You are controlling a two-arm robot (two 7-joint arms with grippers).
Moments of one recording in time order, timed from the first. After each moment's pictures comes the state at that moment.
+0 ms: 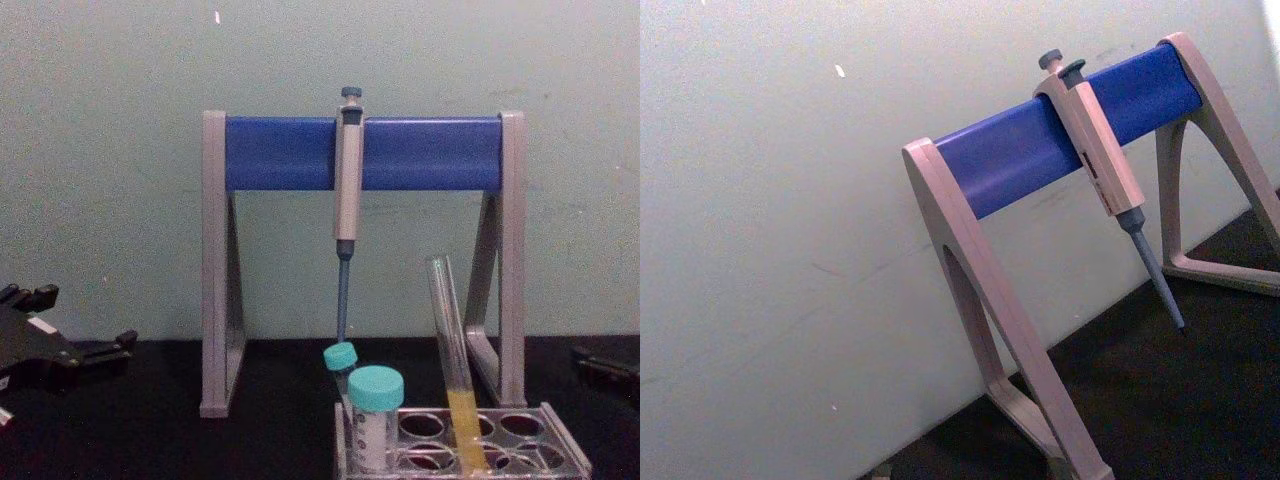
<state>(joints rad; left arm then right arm) -0.20 0.60 0.45 -1.41 -0.25 -0.12 0.03 0.10 0.36 -0.25 -1.48 0.24 0.05 0.06</state>
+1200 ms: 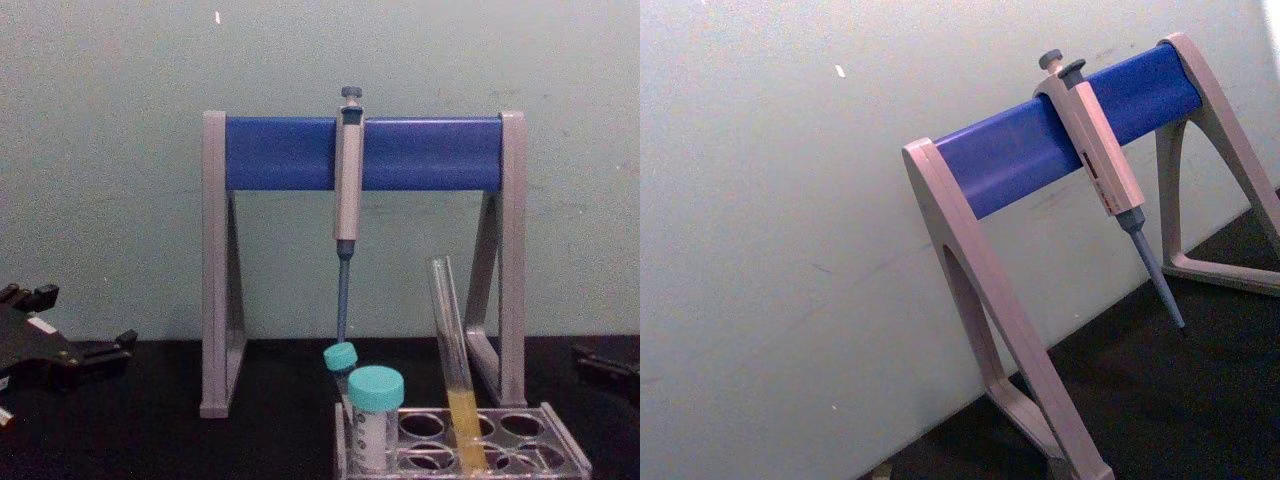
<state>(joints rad) -0.20 0.60 0.45 -1.41 -0.25 -0.12 0.03 0.10 0.36 -0.25 -1.48 0.24 0.04 0.06</state>
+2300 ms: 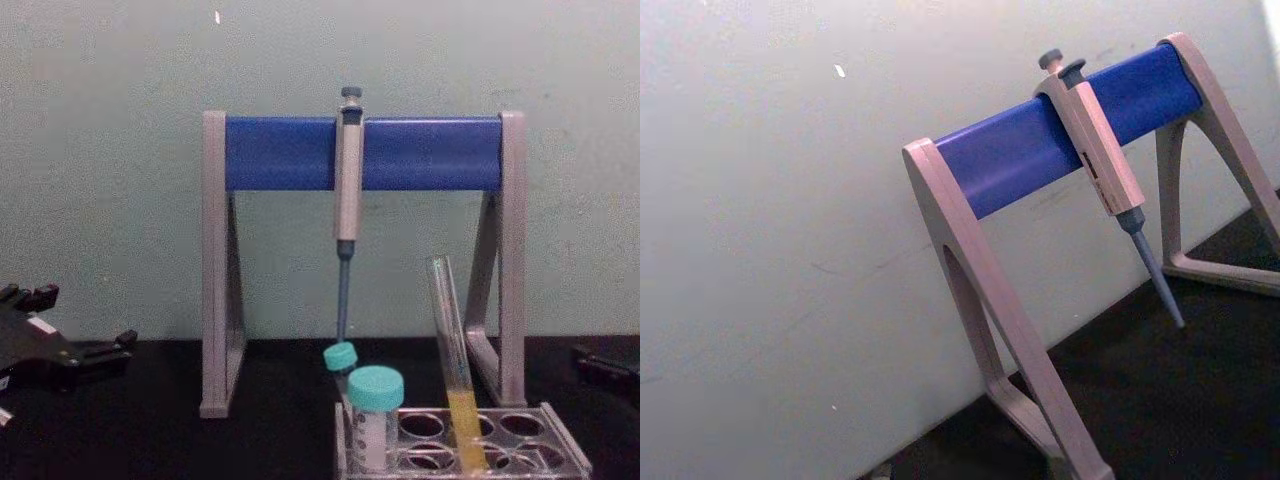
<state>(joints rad) -0.20 0.60 0.45 -1.41 -0.25 -0.12 0.03 0.10 0.36 -0.25 -1.48 0.24 0.04 0.06</state>
